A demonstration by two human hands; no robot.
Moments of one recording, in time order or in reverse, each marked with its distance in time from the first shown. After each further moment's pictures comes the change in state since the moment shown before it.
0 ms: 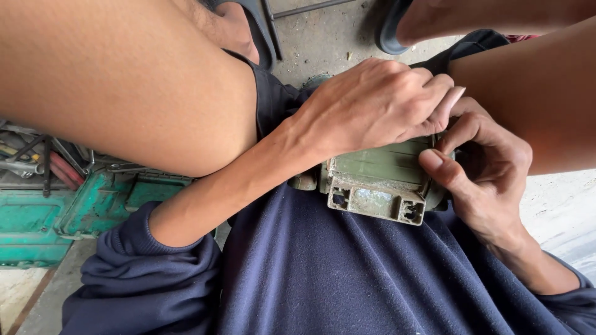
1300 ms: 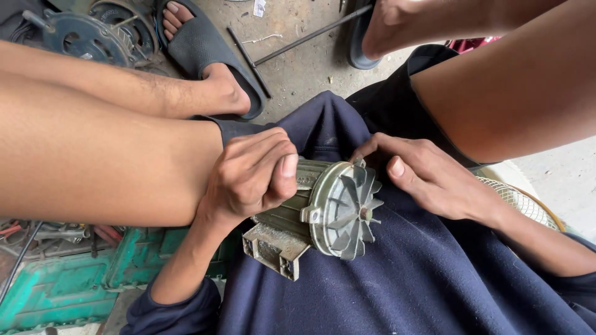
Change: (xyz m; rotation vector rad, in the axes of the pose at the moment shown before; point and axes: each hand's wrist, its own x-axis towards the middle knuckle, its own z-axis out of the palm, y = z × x) left_hand -0.044 0.037 -0.077 -0.049 0.041 -0.046; right_hand 0.019 0.011 -0.009 -0.149 -0.398 -0.023
